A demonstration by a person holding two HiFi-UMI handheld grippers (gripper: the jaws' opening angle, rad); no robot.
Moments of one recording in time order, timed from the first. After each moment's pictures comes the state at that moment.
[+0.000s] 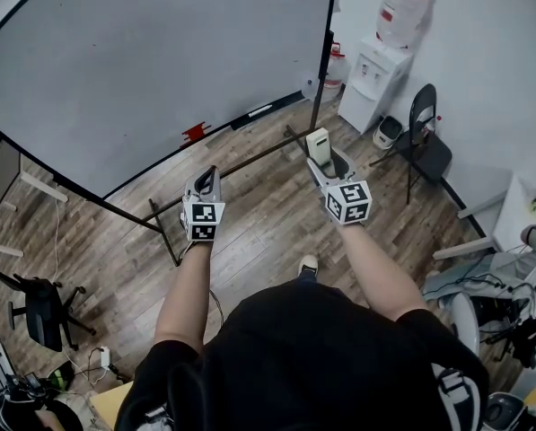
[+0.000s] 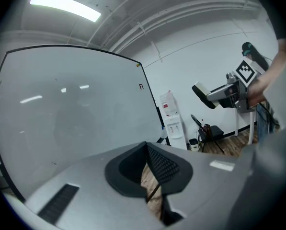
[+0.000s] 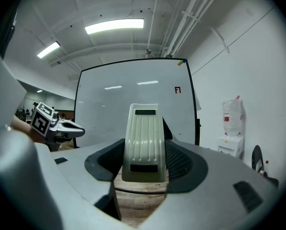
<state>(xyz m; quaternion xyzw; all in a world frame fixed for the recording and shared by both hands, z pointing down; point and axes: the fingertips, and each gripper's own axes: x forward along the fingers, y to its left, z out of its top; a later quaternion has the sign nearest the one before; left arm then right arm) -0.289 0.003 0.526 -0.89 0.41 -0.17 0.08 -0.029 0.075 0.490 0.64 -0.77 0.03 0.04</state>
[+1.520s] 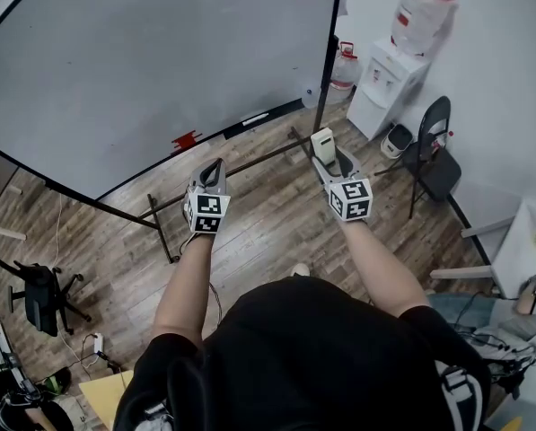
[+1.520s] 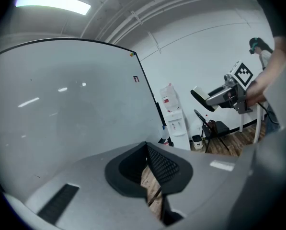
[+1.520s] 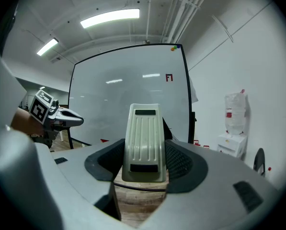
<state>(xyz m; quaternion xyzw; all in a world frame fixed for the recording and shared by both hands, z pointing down) -0.186 -0.066 0.528 -0.88 0.42 -0.20 0.09 0.077 -0.009 0.523 0.62 -0.78 0.05 0.08</state>
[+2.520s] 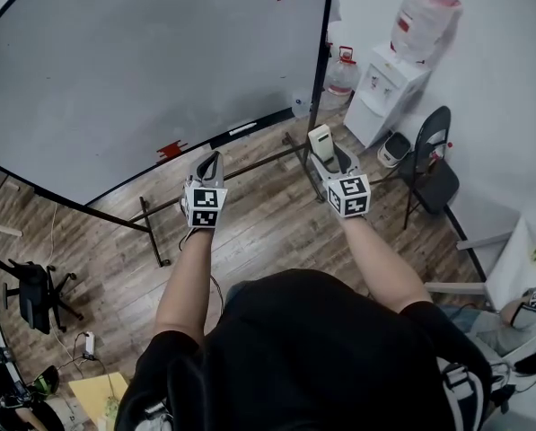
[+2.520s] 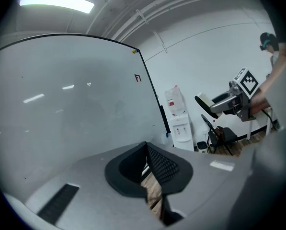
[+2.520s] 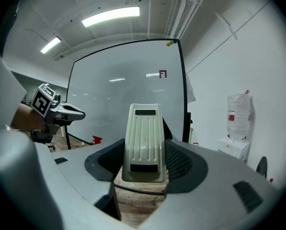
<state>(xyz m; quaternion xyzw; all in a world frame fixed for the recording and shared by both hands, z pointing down) -0.118 -0.115 0.515 -0.87 0.45 -0.18 0.08 0.145 -0.064 0.529 0.60 -0.79 0.04 0.10</state>
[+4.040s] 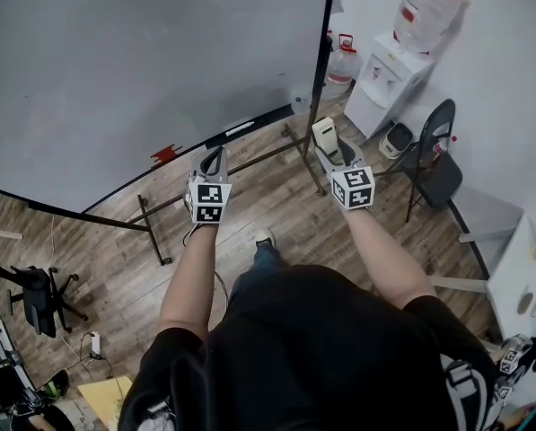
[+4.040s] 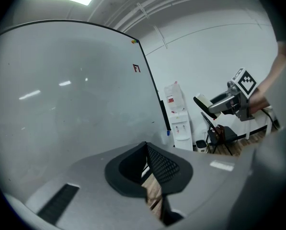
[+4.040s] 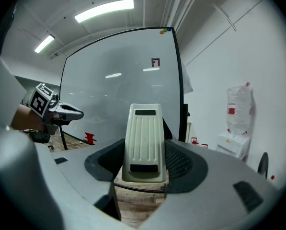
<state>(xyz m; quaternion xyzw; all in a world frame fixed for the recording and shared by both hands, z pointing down) -0.090 -0.169 0.548 -0.88 0.43 -0.19 0.06 0.174 -0.116 0.556 0.61 -0.78 0.06 0.11</state>
